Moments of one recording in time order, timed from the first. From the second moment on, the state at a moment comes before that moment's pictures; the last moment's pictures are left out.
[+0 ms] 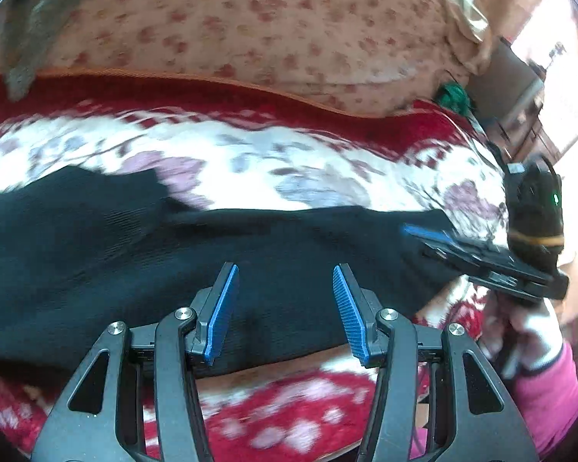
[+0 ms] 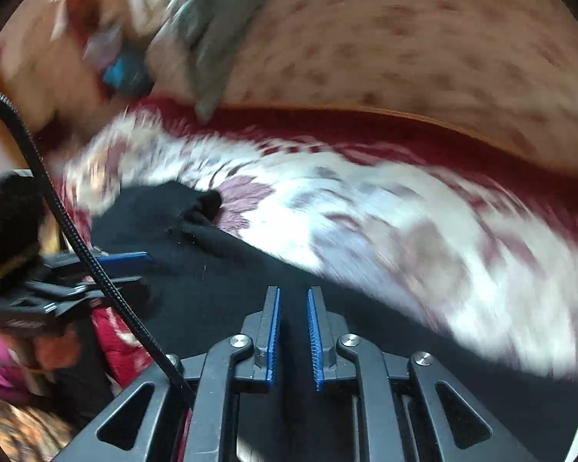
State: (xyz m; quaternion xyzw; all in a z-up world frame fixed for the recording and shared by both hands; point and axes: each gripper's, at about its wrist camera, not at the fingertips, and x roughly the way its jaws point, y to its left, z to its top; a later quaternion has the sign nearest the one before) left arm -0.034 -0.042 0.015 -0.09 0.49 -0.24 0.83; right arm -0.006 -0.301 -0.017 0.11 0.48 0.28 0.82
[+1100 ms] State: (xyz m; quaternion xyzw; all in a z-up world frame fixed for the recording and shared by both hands) left arm 0.085 -0.254 -0.025 0.04 0.58 -0.48 0.66; right arm -0.100 -0.492 -0.085 0.52 0.34 0.14 0.77
